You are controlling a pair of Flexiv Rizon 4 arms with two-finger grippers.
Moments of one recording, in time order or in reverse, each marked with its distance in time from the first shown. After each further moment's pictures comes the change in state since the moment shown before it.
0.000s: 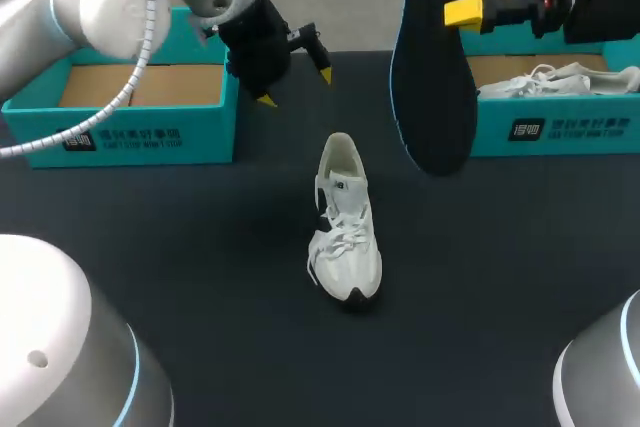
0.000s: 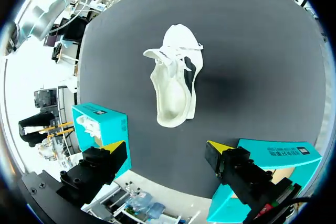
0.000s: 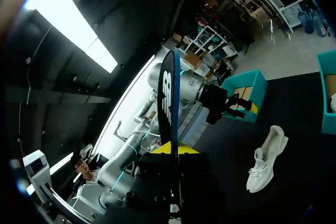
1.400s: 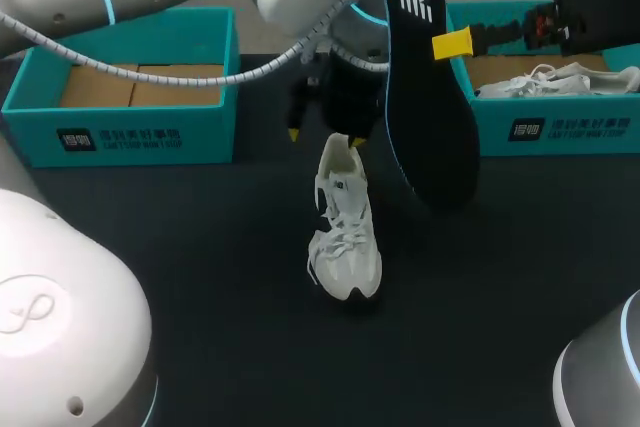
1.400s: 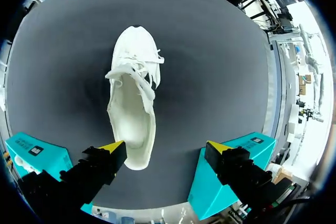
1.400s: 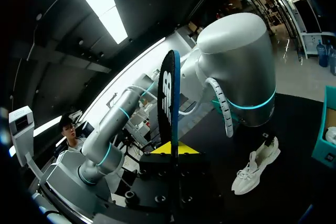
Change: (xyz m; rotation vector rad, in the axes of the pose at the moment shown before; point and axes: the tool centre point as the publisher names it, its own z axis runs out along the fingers) left arm 0.012 -0.052 0.064 0.019 0.728 0.114; right arm 0.024 -0.049 0.011 0.128 -0.043 -0.280
